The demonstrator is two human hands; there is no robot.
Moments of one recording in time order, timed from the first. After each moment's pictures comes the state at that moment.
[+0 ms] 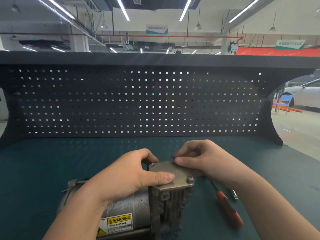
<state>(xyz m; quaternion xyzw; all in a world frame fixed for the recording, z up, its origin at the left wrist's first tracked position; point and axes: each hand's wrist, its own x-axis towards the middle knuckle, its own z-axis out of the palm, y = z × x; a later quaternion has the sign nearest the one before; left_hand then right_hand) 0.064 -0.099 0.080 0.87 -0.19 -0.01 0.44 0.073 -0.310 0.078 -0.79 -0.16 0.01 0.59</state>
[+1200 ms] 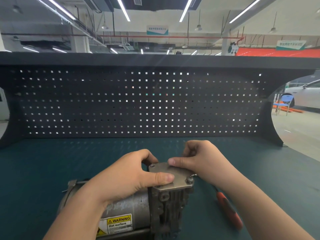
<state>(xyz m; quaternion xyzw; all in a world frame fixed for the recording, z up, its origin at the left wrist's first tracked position) 0.066 -0.097 0.079 0.88 -0.20 0.00 0.43 0.078 -0.301 0.073 -0.88 -0.09 -0.14 0.45</state>
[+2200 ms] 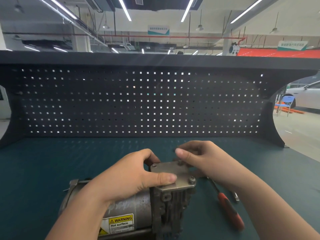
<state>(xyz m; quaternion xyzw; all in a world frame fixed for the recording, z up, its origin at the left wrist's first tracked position) 0.067 -0.095 0.078 0.88 -0.20 -0.02 0.43 0.072 -0.304 0.080 -0.83 -0.13 -0.05 0.54</state>
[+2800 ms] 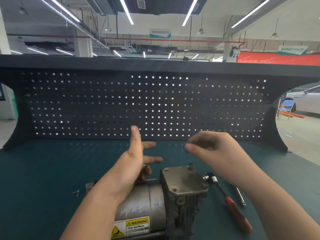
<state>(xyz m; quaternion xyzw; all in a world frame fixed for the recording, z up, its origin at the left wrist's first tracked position) 0.080 -0.088 0.075 0.75 -0.09 0.00 0.65 0.056 -0.288 0.105 -0.87 -0.15 -0.24 0.40</state>
